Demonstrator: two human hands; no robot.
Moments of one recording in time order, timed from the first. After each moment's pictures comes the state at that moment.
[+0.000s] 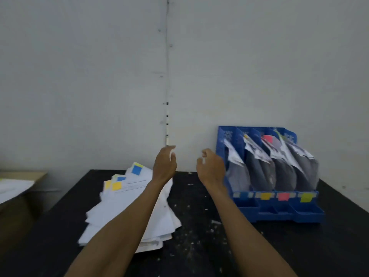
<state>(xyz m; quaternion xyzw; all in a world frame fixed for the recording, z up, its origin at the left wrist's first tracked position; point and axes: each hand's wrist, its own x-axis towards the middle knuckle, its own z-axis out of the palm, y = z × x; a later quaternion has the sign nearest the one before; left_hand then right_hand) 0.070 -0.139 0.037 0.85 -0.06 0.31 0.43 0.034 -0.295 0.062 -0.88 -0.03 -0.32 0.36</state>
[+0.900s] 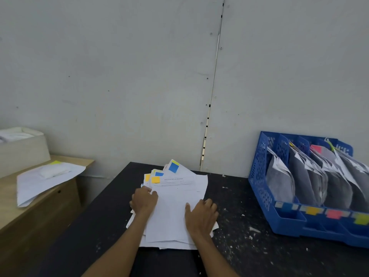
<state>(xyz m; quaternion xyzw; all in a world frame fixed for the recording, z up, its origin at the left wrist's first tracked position) -0.017 0.033 -0.063 0.84 0.34 0.18 0.38 -0.023 -0.138 -0.085 -0.96 0.06 -0.20 0.19</state>
